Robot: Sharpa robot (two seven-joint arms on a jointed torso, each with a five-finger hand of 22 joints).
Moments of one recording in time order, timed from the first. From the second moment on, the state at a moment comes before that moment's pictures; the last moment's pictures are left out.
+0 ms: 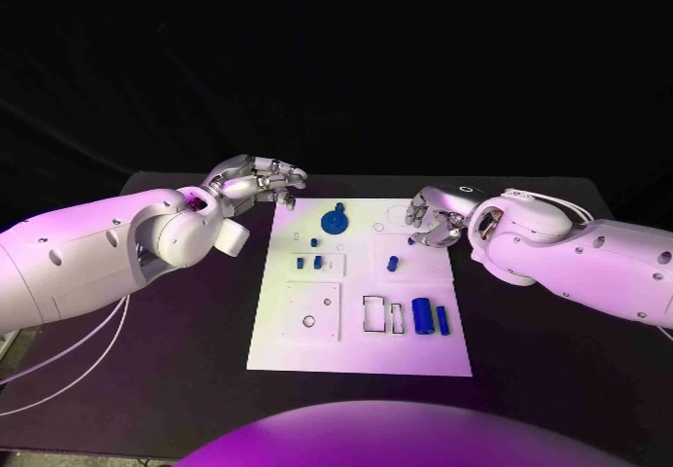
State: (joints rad) left arm 1.16 -0.88 -0.02 1.43 -0.18 -0.08 0.25; left_hand 1.26 -0.20 0.58 0.00 0.16 0.89 0.17 0.28 0.44 0.87 0.12 0.52 0.31 0.90 0.07 1.18 0.58 0.17 0.90 0.18 0.51 1.25; right arm 1.20 -0.78 -0.14 1.46 -1.54 -0.24 -0.20; right_hand 1.19 -0.25 0.65 -0.06 0.20 0.93 0.17 0.22 0.46 1.00 0.11 0.25 0.30 1.46 0.02 1.40 1.24 0.07 1.40 0.13 1.26 1.31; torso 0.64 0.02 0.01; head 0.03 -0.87
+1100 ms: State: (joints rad) left arm 1.15 -0.88 -0.02 1.43 -0.15 -0.12 0.29; left_hand 1.26 -0.20 0.58 0.01 0.16 0.89 0.17 0.28 0.43 0.89 0.12 0.51 0.29 0.92 0.06 1.17 0.56 0.17 0.92 0.17 0.51 1.24; right arm 1.17 -0.74 -0.13 1.43 -1.60 -0.21 -0.24; right_hand 1.23 -0.21 0.70 -0.10 0.18 1.03 0.13 0.26 0.49 1.15 0.07 0.22 0.26 1.47 0.00 1.43 1.28 0.05 1.46 0.11 1.40 1.31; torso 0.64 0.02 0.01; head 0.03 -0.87
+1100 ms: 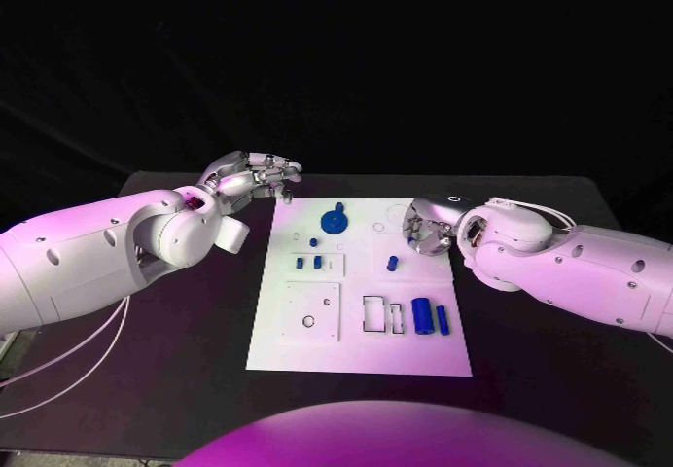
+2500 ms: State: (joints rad) left arm 1.15 -0.88 -0.02 1.43 -0.17 -0.15 0.28; left_hand 1.26 -0.20 0.58 0.01 0.17 0.87 0.18 0.28 0.43 0.89 0.12 0.51 0.28 0.92 0.06 1.17 0.55 0.17 0.93 0.17 0.51 1.24; right arm 1.14 -0.77 -0.13 1.50 -1.70 -0.31 -0.34; right_hand 1.20 -0.19 0.72 -0.10 0.19 1.07 0.12 0.27 0.52 1.22 0.05 0.17 0.27 1.47 -0.01 1.43 1.27 0.04 1.47 0.10 1.44 1.31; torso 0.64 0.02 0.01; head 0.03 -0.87
